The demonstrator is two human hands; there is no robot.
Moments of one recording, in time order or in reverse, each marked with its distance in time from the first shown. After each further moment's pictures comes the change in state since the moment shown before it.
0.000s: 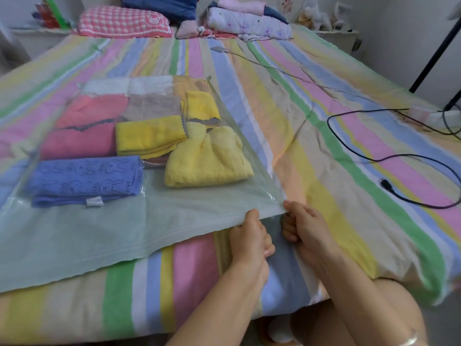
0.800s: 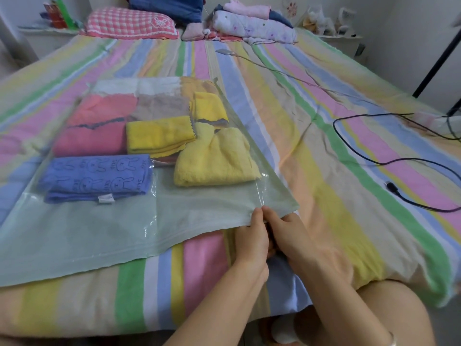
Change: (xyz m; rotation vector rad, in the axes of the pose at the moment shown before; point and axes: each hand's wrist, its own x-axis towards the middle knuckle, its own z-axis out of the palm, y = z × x) left_hand 0.011 -0.004 -0.012 0.179 0.036 0.027; right_hand -0.022 0.008 0.043 -0.357 0.017 0.070
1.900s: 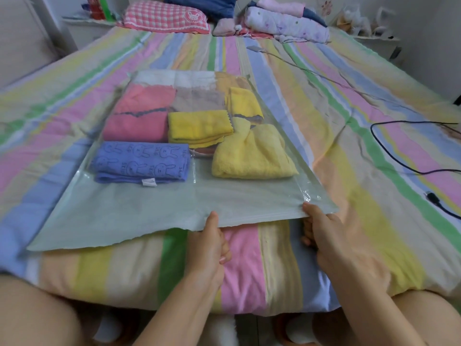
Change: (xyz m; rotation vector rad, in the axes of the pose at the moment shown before) left_hand 0.004 0.030 -0.128 -0.162 0.143 0.169; right_hand 0.008 0.005 0.008 0.143 0.192 -0.010
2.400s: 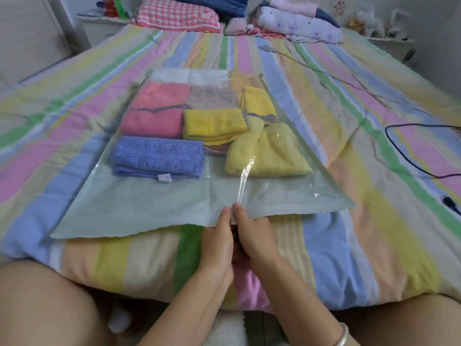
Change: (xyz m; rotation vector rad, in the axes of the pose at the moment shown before) left_hand -0.003 0.003 -0.005 0.051 0.043 -0.057; right_hand -0.054 0.037 0.117 -0.162 -0.229 0.014
